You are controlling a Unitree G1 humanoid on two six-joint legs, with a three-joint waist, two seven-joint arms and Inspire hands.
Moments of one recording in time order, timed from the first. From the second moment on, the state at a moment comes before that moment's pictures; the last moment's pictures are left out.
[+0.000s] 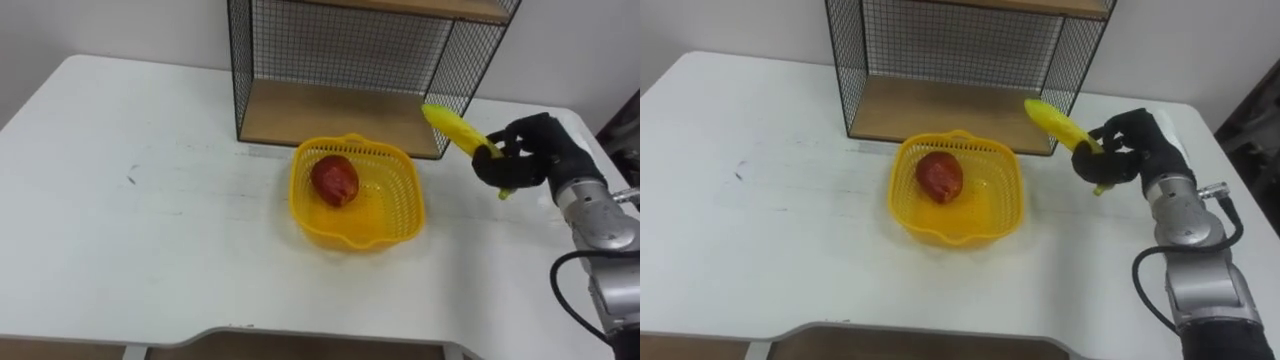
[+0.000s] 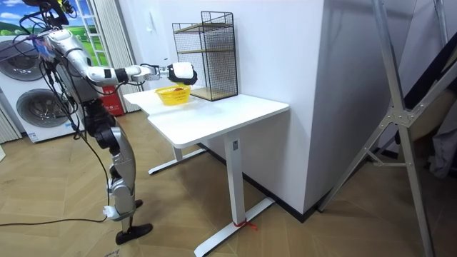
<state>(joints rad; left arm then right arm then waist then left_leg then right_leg) 0.26 0.27 0.10 1.03 0.36 0.15 0.00 -0.23 -0.49 -0.07 0.34 -0.13 0.11 0.06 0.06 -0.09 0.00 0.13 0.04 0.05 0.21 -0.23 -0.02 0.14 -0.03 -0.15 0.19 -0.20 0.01</state>
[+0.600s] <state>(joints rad) 0.27 0.24 0.09 1.03 0.36 0.15 0.00 -0.21 -0.44 -0.07 0.04 -0.15 0.11 0.03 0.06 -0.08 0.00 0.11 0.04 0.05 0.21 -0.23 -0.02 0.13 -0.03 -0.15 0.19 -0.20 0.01</state>
